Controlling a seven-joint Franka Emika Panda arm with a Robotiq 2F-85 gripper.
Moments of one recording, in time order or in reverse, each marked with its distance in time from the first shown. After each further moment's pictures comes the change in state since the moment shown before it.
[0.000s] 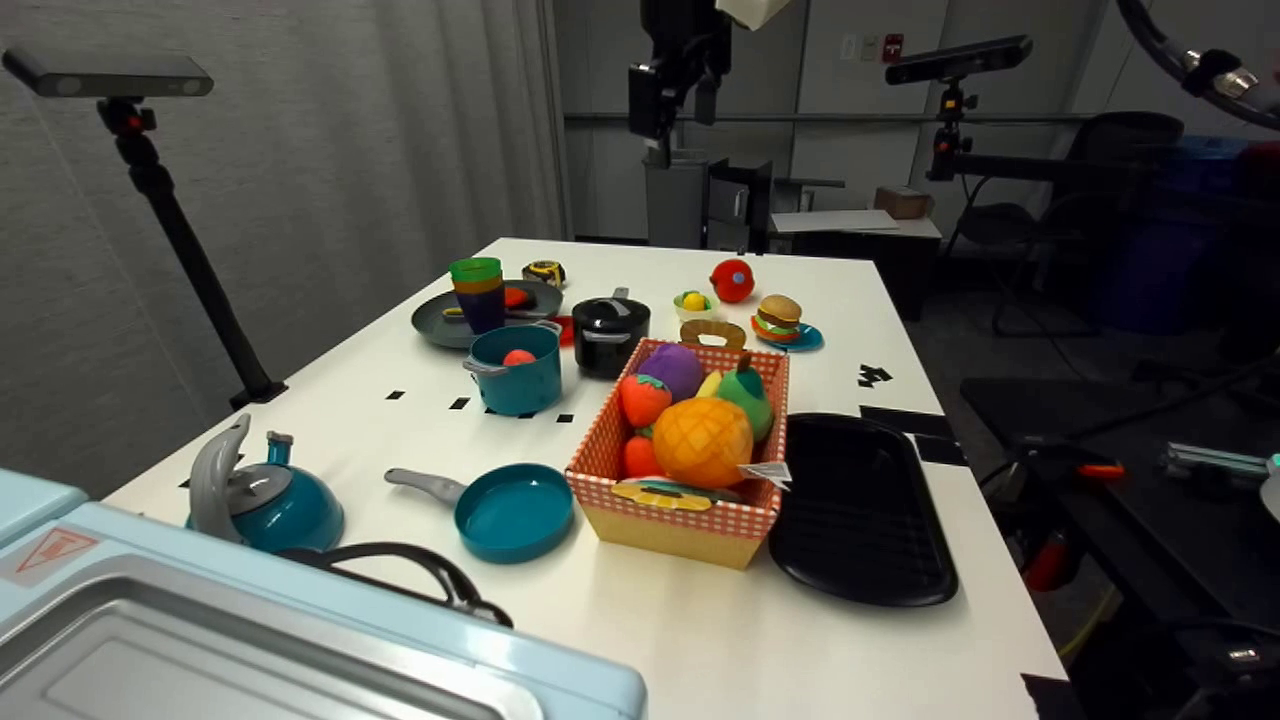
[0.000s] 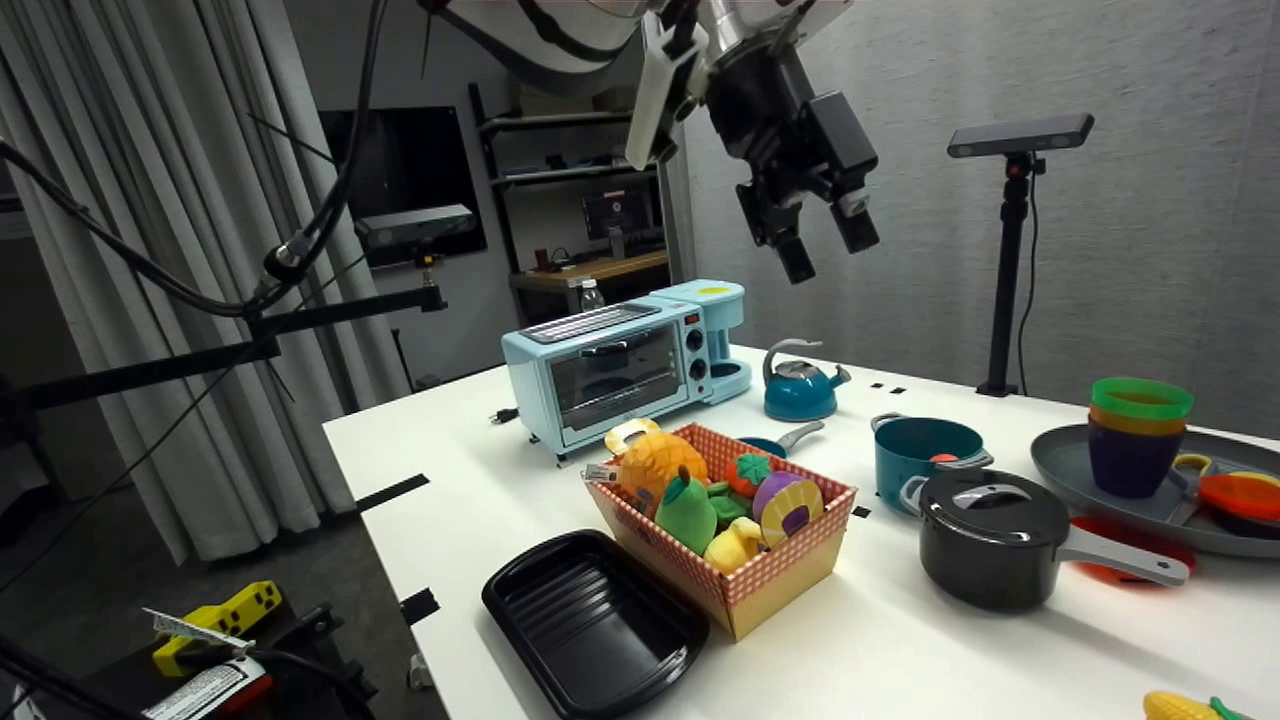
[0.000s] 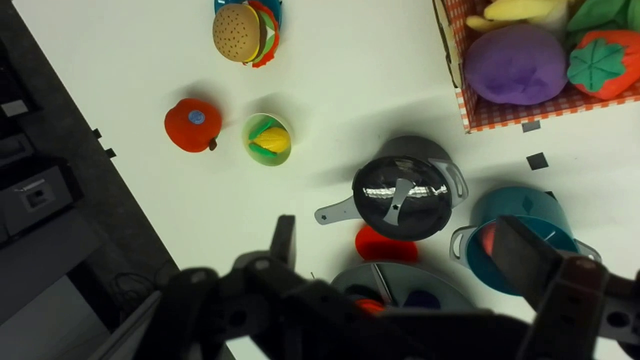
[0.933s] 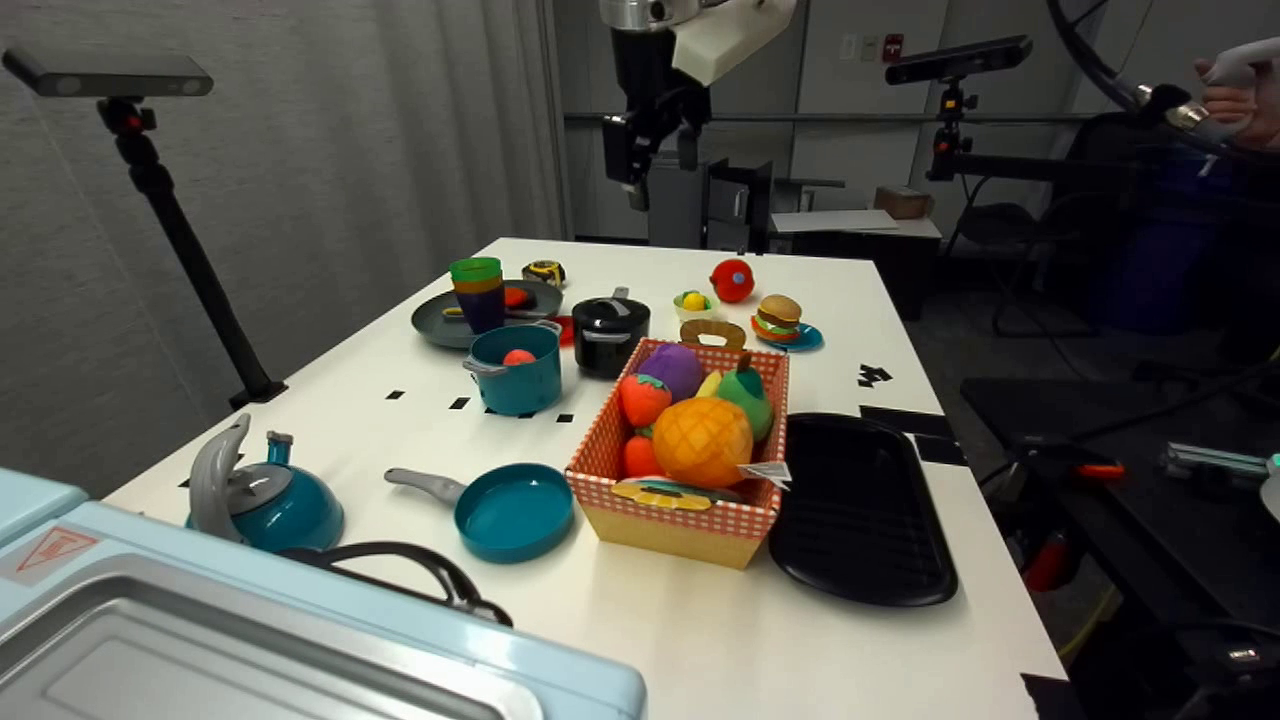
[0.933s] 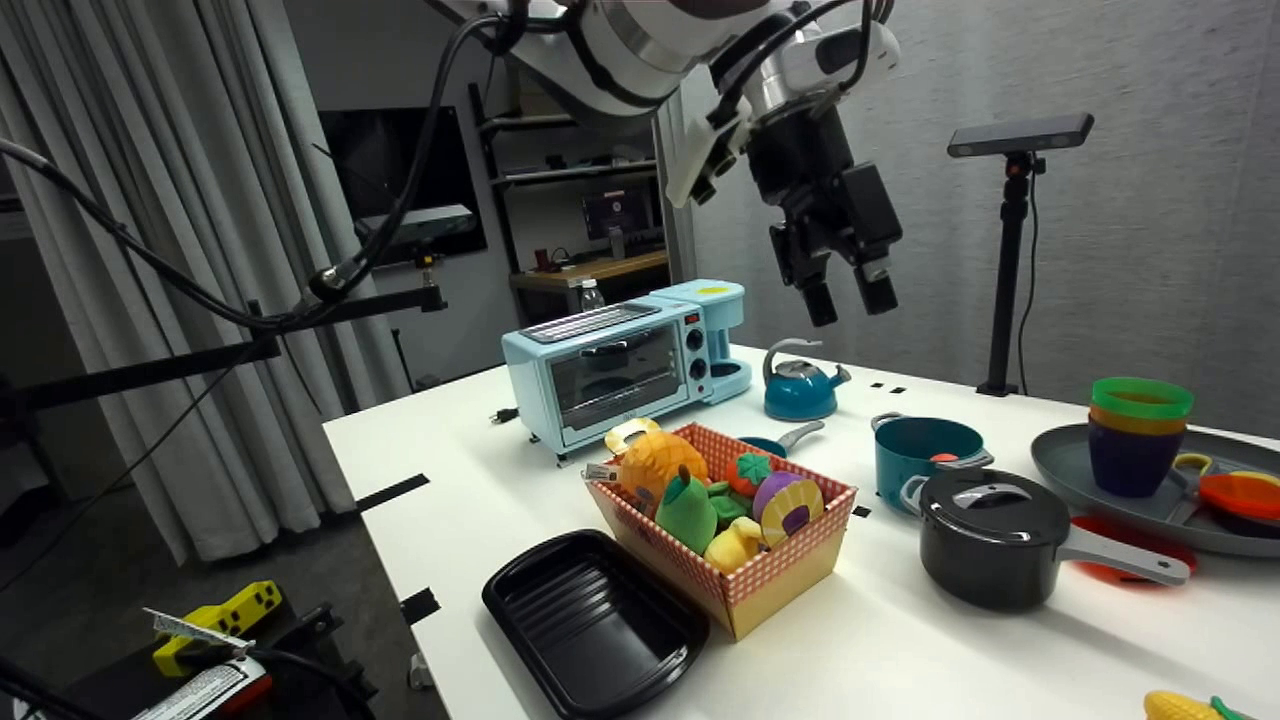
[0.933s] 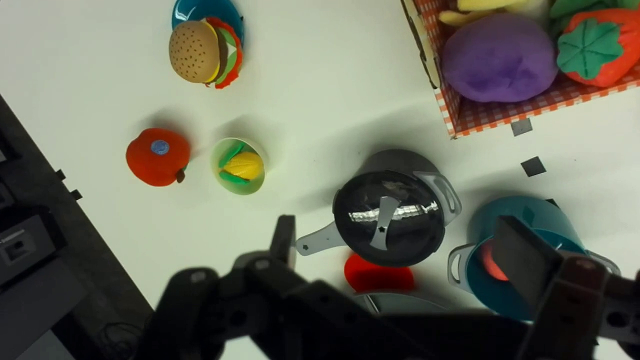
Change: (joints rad) arm -0.001 0.151 -0.030 0.105 0.112 0.000 0.002
